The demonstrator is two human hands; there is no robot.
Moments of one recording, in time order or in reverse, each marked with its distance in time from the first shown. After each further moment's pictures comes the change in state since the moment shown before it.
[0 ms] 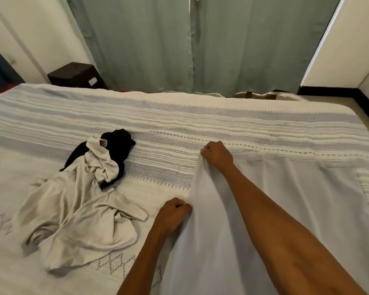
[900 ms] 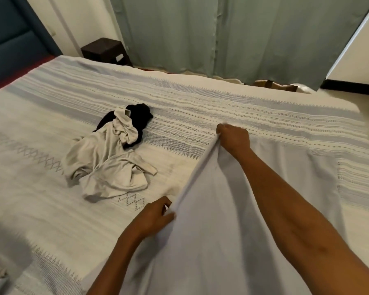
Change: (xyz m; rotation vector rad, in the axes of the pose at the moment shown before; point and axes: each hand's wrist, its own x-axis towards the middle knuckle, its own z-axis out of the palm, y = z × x) left_hand -0.177 -0.019 -0.026 0.370 -0.035 0.091; right_hand -0.079 0.002 -0.072 -0.547 0.118 -0.383
